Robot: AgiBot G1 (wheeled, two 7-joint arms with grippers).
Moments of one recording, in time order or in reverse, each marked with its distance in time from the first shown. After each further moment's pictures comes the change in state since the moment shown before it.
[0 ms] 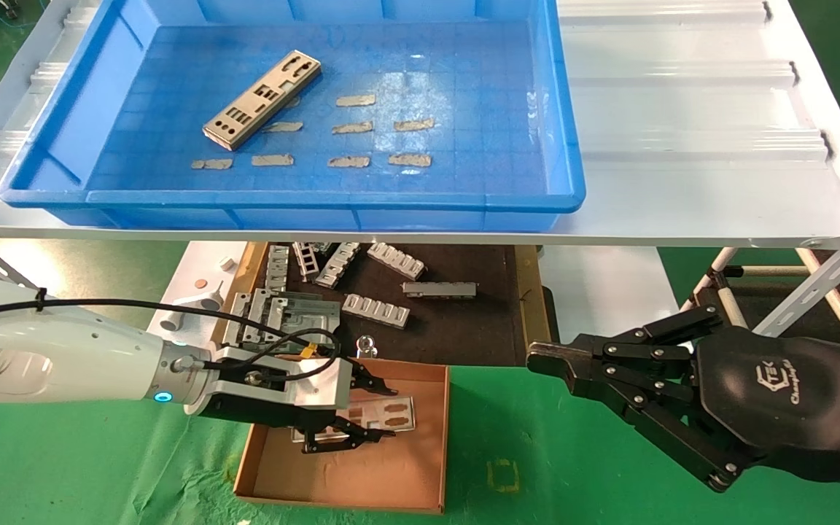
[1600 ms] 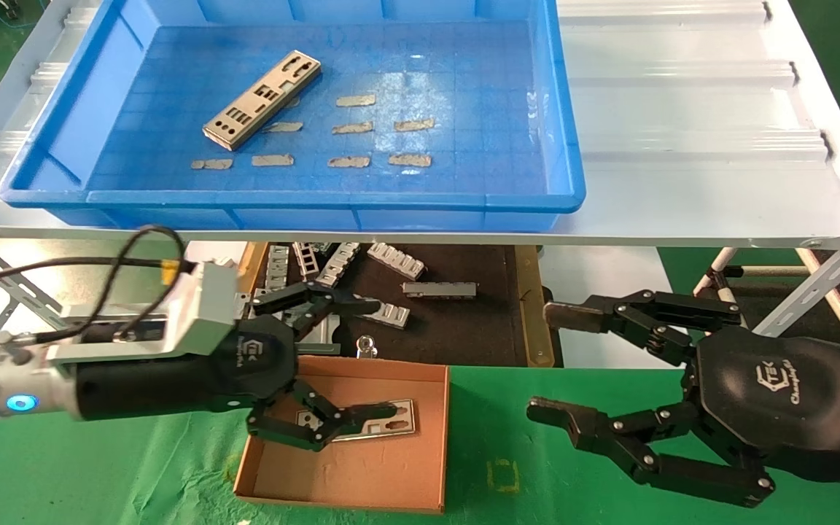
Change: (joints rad) left arm 0.260 -0.296 -0.448 -0.525 -0.229 0.148 -0.432; right arm 0.000 0.000 0.000 0.000 0.000 0.000 0.000
